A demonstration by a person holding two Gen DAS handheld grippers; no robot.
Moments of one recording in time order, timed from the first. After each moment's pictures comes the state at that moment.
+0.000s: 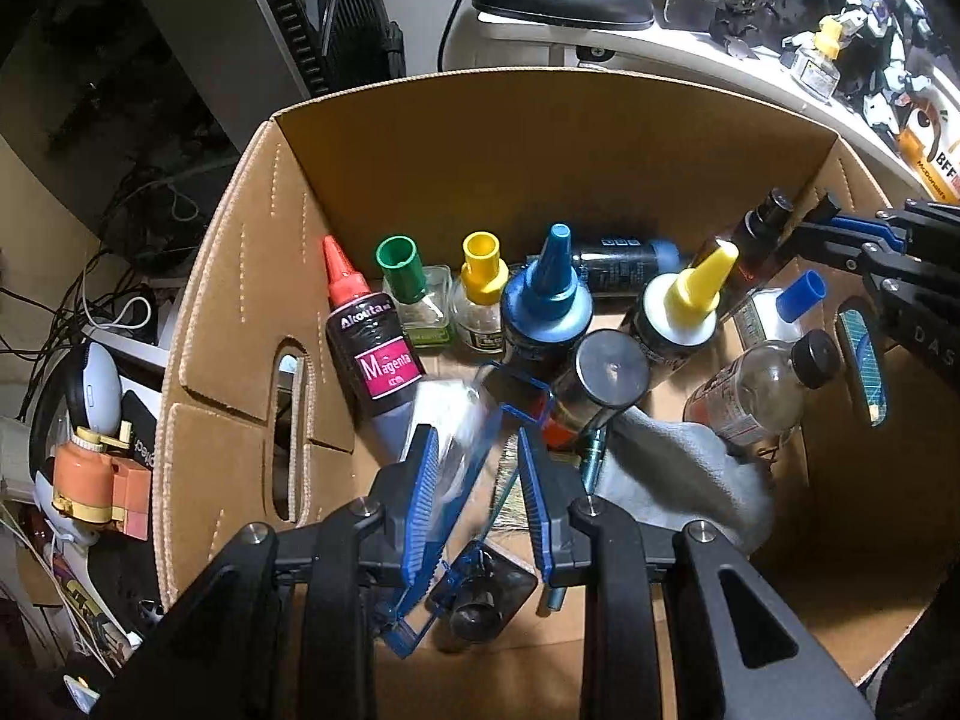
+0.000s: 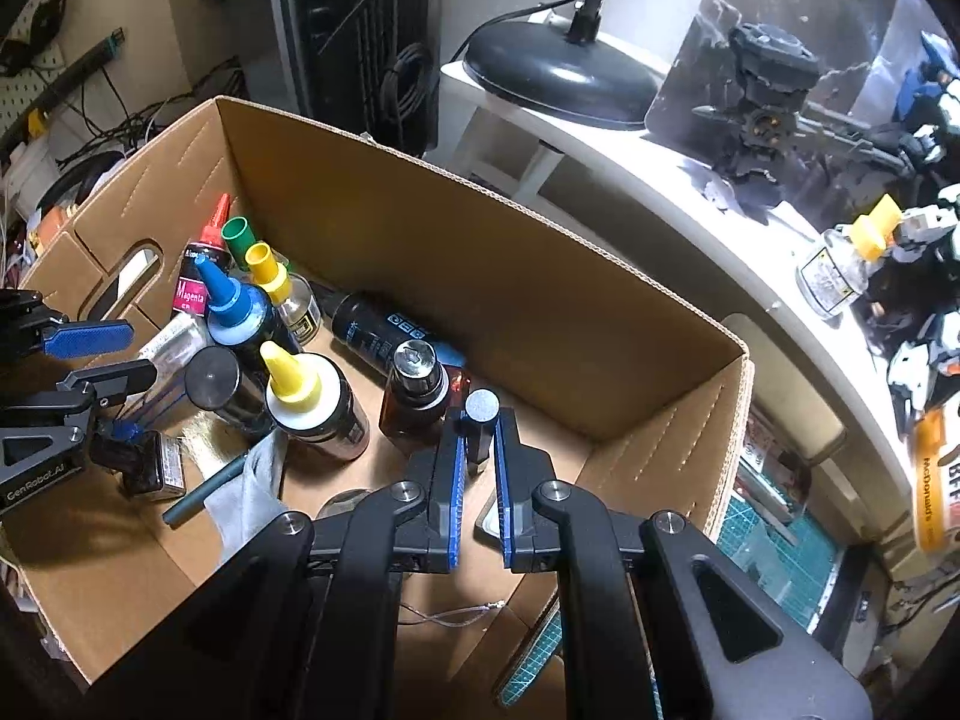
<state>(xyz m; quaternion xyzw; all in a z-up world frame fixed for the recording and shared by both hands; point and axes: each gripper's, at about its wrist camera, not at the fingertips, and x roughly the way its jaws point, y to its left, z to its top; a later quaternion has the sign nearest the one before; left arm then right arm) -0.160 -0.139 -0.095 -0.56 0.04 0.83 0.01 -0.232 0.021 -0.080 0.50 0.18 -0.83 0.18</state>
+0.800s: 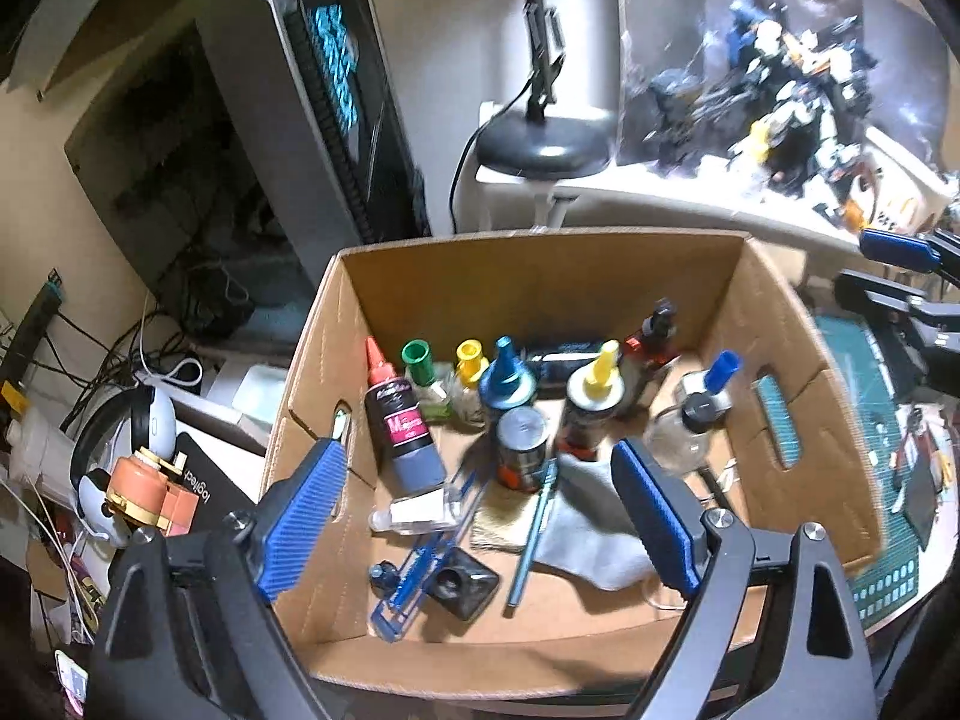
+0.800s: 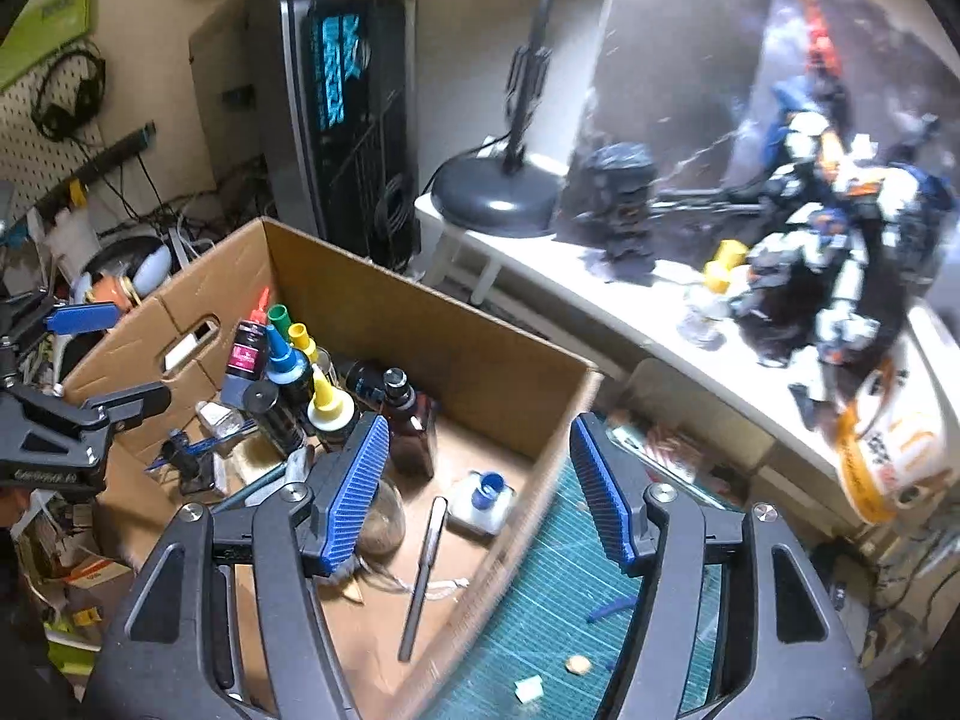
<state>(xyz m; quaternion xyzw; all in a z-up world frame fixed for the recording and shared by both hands) -0.097 -0.113 -0.017 -0.43 0.05 0.90 0.00 -0.155 0.085 0.015 0.39 0.13 -0.89 0.19</state>
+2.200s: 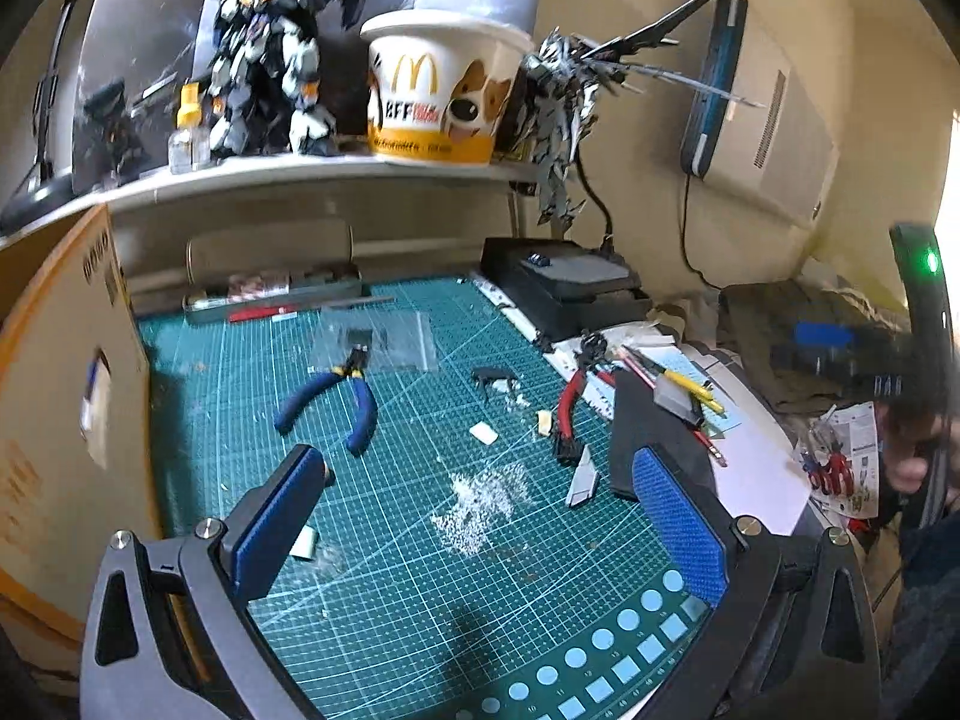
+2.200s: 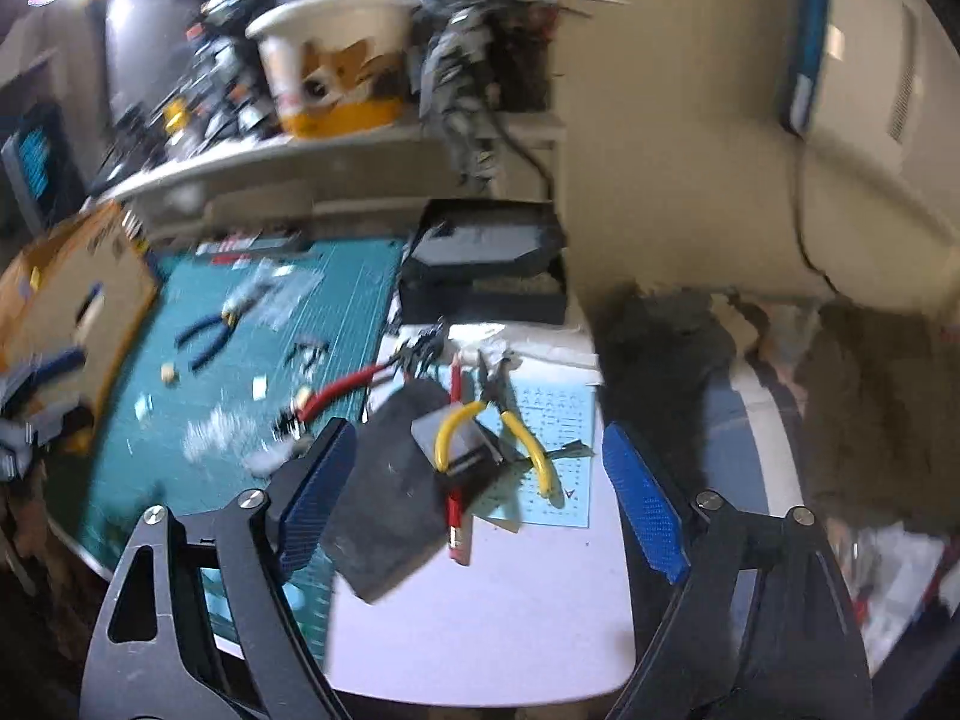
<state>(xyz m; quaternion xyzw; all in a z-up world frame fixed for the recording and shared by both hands) -0.025 0.187 -0.125 -0.32 0.02 0.88 0.34 0.069 0.466 -0.080 0.40 0.00 -0.91 -0.08</state>
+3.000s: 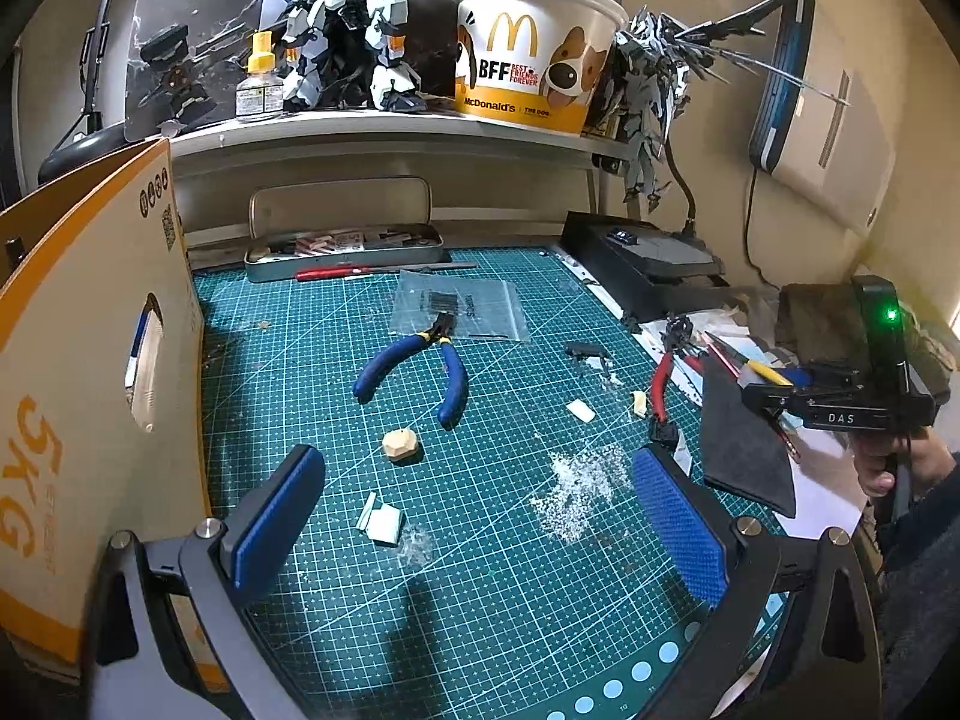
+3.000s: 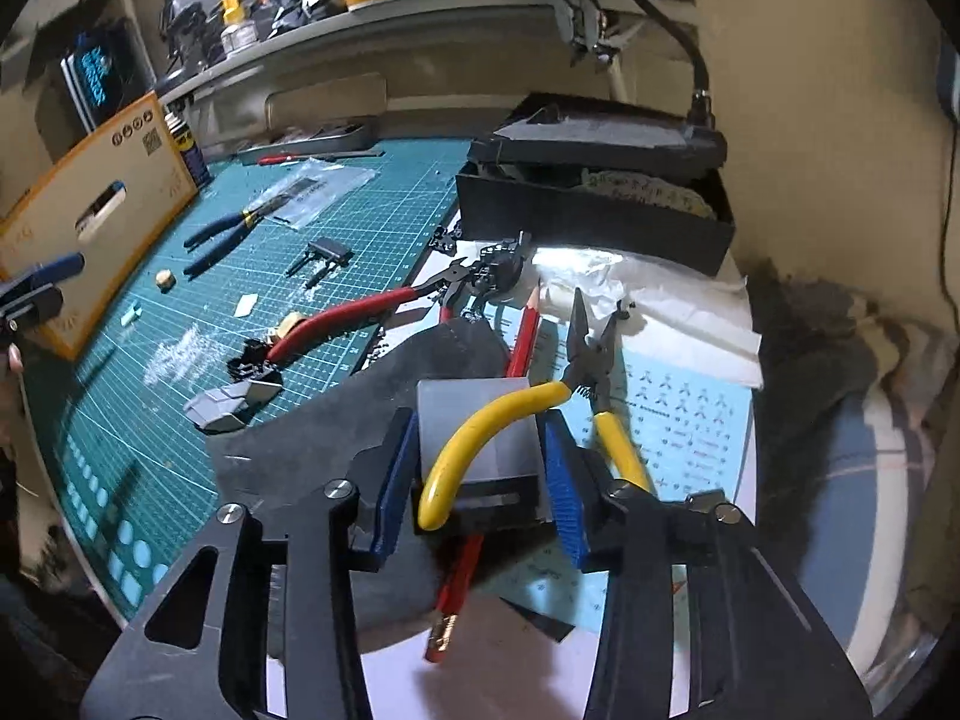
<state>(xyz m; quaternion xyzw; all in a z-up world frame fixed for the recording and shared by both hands) -0.049 0.168 -0.143 -0.35 0.02 0.89 0.28 0.005 0.489 -0.168 0.46 -0.03 -0.89 0.05</state>
